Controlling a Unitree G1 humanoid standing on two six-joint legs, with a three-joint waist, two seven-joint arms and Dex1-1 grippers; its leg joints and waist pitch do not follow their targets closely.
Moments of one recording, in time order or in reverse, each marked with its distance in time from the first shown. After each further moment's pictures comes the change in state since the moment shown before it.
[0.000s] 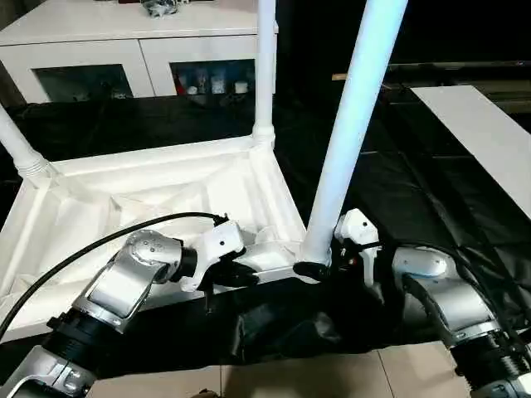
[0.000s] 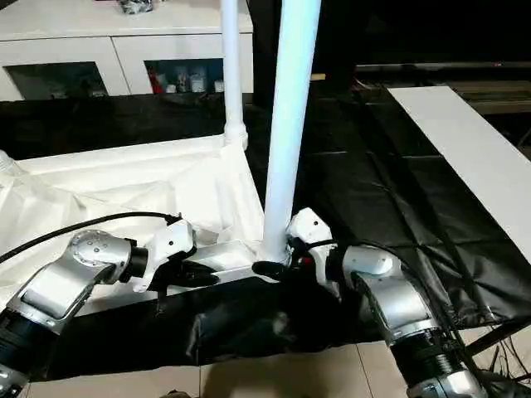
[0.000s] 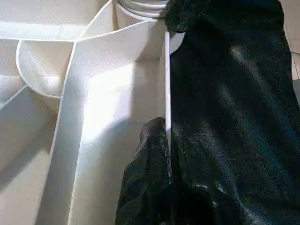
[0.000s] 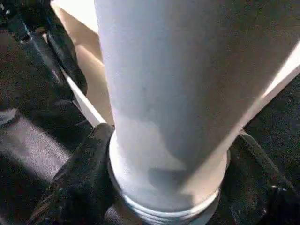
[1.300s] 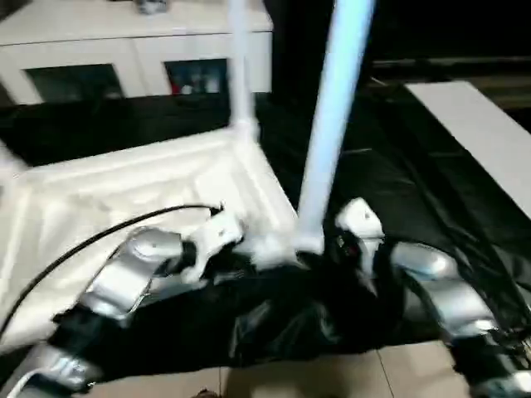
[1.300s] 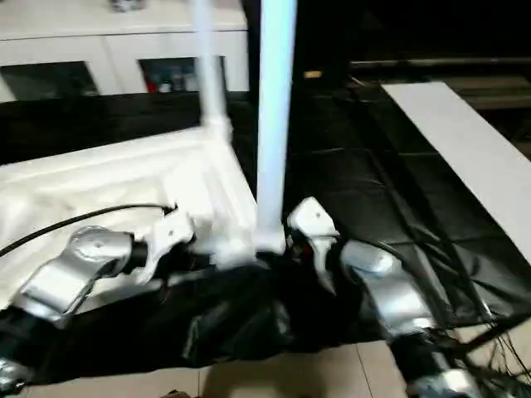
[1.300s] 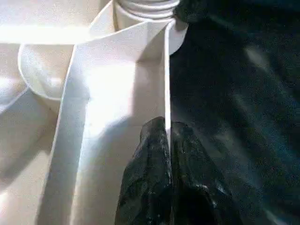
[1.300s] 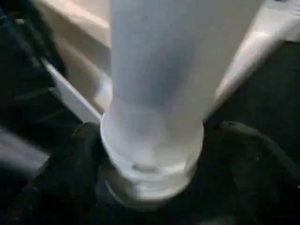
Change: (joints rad) left arm -0.012 0.002 0.007 0.018 -0.003 0.003 0.006; right arm -0.004 -0.029 0.012 -0.014 -0.053 -0.052 -0.042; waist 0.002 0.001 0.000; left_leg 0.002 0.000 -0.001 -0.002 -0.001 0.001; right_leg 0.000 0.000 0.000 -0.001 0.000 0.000
